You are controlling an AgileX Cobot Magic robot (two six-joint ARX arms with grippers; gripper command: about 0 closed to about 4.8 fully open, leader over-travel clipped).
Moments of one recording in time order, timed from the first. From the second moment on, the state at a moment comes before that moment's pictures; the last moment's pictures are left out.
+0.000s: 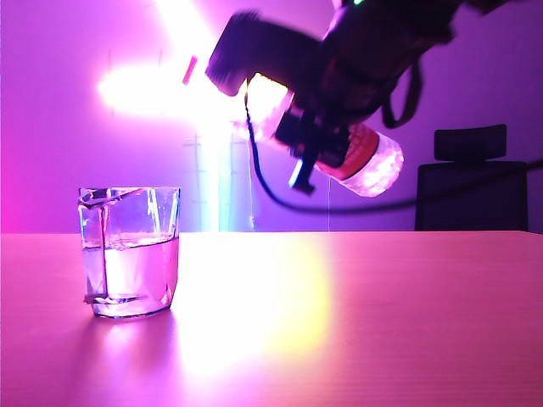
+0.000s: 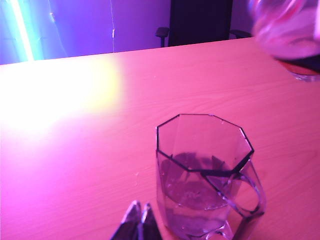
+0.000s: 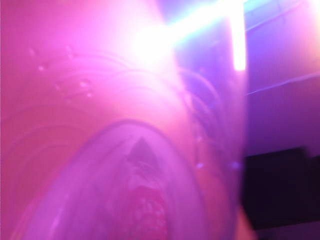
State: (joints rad) left arm -0.44 0.00 0.01 -0.08 0.02 0.01; right arm 0.85 1.49 0.74 0.45 0.60 -0.90
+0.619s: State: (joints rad) left arm -0.44 0.00 0.01 -0.08 0.02 0.01; right arm 0.59 1.36 0.45 0.60 0.21 -0.02
